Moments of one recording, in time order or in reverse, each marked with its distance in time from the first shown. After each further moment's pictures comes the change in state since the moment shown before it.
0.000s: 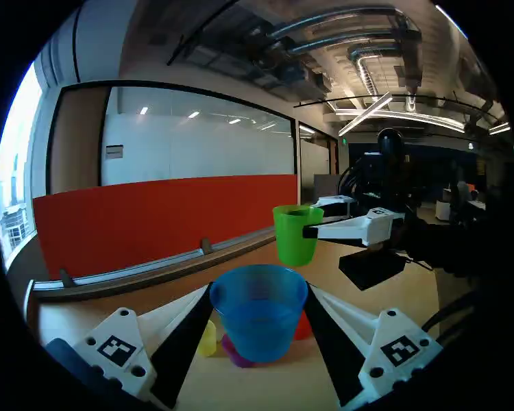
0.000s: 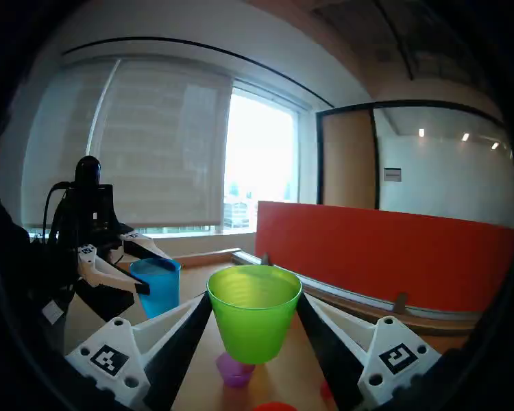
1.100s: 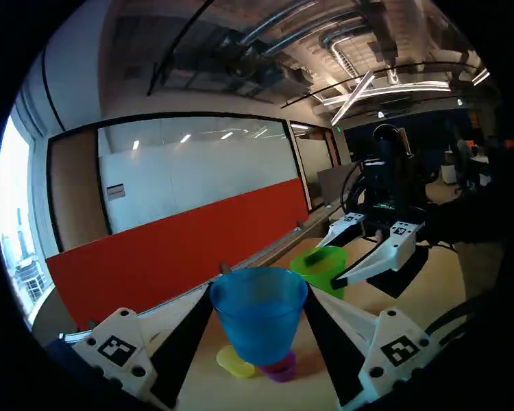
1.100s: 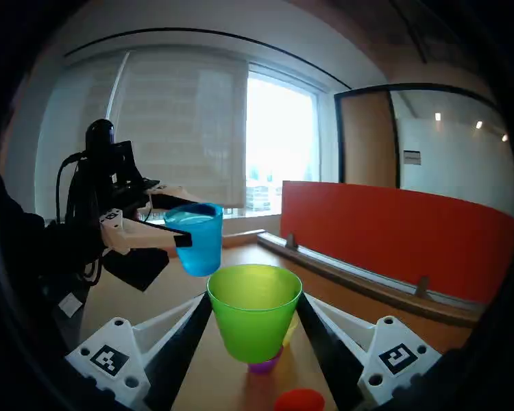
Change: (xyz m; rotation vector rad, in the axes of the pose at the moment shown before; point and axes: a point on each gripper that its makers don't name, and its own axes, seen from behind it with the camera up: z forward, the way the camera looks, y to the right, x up) left arm 0.045 -0.013 0.008 0.053 0.032 0.234; right arm -0.028 -0.037 0.000 0.115 -0.088 0.026
